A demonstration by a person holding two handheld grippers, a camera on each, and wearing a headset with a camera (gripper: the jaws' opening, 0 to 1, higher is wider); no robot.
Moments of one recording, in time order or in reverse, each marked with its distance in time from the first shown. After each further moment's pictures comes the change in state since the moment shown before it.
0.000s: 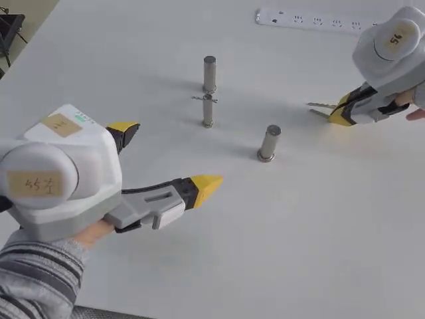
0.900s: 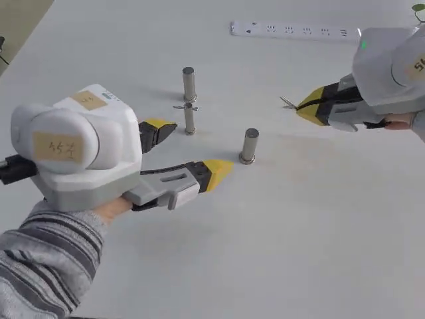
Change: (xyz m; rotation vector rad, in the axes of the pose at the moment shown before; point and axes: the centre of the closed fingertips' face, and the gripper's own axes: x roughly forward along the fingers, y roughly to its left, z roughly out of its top) left arm 0.022 -0.048 0.033 0.044 0.002 -0.188; right arm -0.060 0.047 0.055 -0.131 -0.337 -0.096
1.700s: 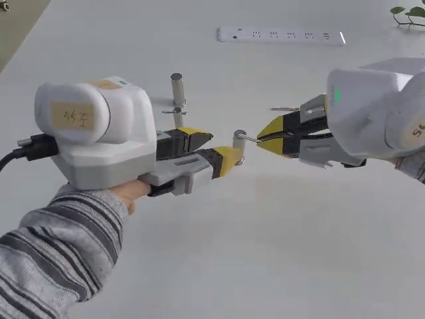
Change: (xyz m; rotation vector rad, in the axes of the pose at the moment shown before) left arm 0.015 -0.031 0.015 -0.147 -0.020 -0.147; right arm -0.005 0.067 0.039 -0.283 -0.116 0.095
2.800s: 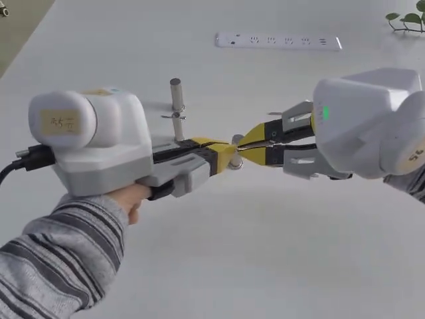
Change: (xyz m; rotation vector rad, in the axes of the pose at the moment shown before) left arm 0.000 -0.012 0.006 -0.102 -0.056 -0.053; right arm -0.002 0.010 0.033 -0.043 -0.075 -0.008
